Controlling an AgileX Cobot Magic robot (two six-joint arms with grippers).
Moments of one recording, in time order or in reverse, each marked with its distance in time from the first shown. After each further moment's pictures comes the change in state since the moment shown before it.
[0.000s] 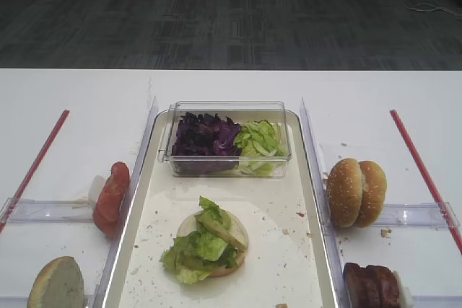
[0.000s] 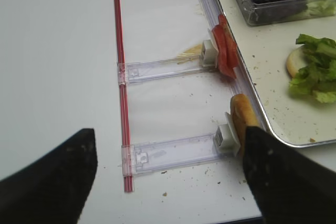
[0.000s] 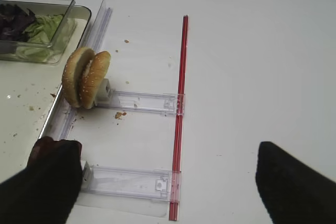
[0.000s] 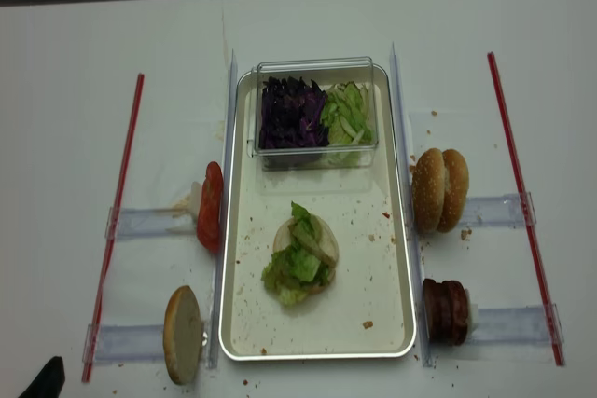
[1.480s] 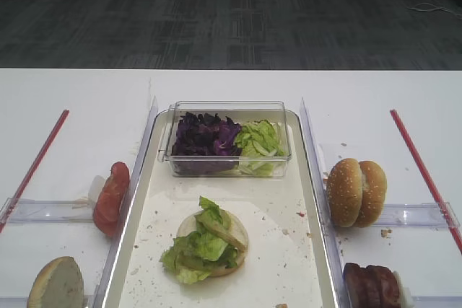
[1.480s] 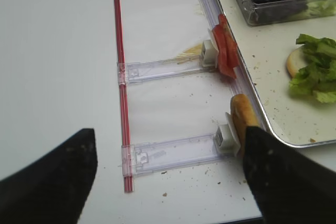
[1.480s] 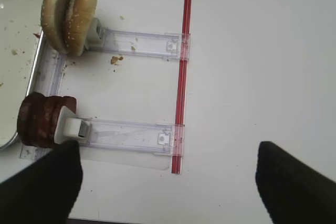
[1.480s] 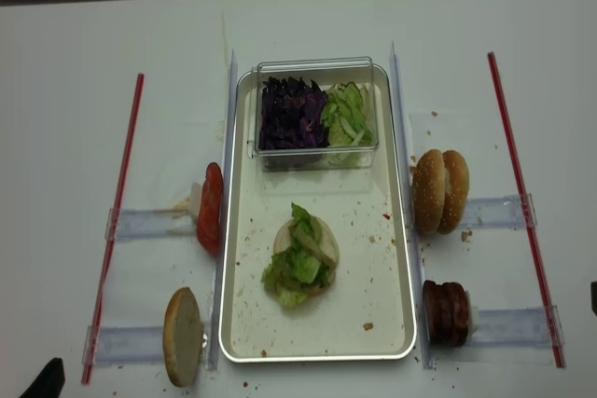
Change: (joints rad) left arm 0.000 0.000 0.000 0.000 0.000 0.000; right arm 0.000 0.390 -0.064 0.002 0.020 0.006
